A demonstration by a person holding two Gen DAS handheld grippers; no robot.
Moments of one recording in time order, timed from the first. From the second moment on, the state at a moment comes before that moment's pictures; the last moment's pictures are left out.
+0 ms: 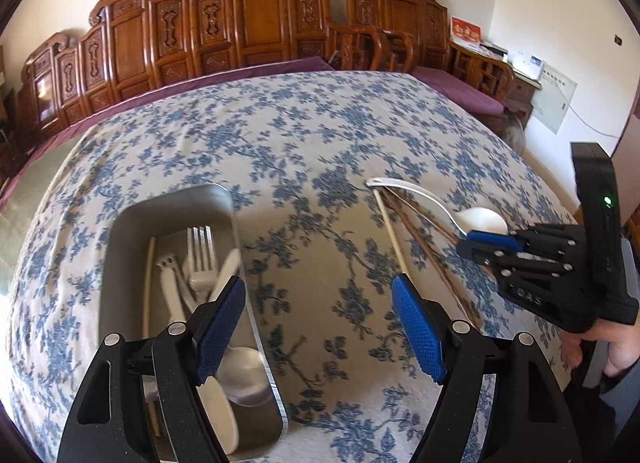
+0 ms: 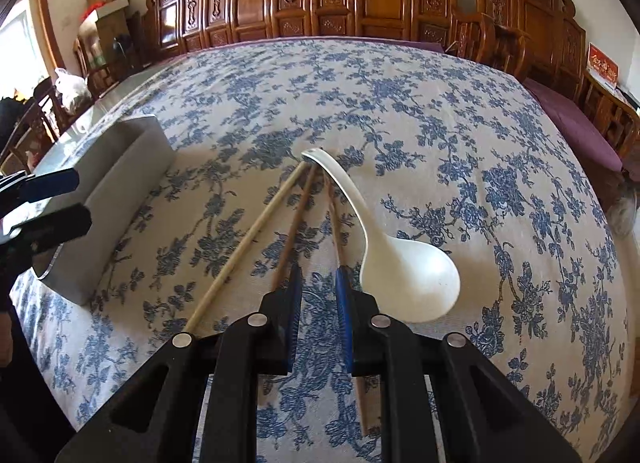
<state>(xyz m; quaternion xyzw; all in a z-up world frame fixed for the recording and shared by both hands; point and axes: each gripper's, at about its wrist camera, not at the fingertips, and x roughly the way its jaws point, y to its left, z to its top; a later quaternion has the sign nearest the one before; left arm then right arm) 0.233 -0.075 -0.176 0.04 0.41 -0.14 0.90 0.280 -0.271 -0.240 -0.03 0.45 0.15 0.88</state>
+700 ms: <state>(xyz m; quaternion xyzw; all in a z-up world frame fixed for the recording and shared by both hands) 0.220 -0.122 -0.208 0.07 0.44 -0.17 0.88 0.272 -0.271 -0.230 -0.03 0.45 0.17 0.87</state>
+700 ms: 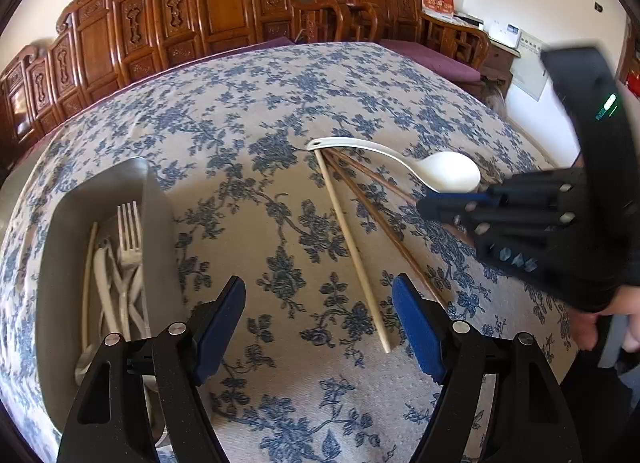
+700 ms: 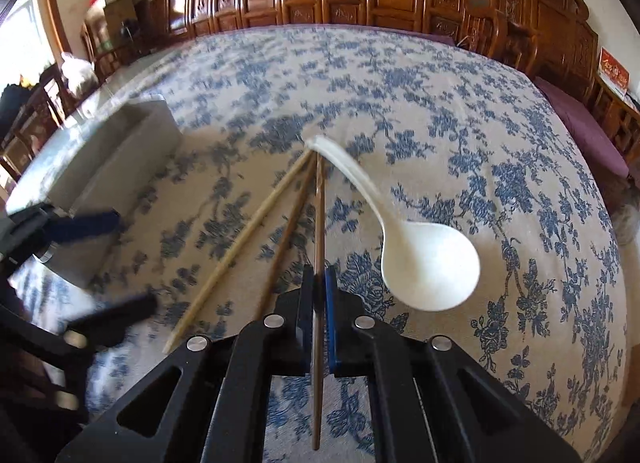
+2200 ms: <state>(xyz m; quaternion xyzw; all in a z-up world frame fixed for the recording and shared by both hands) 0.210 -0.083 -0.183 0.07 0.44 -0.17 0.88 0.254 -0.272 -0.177 0.02 0.34 0.20 0.92</state>
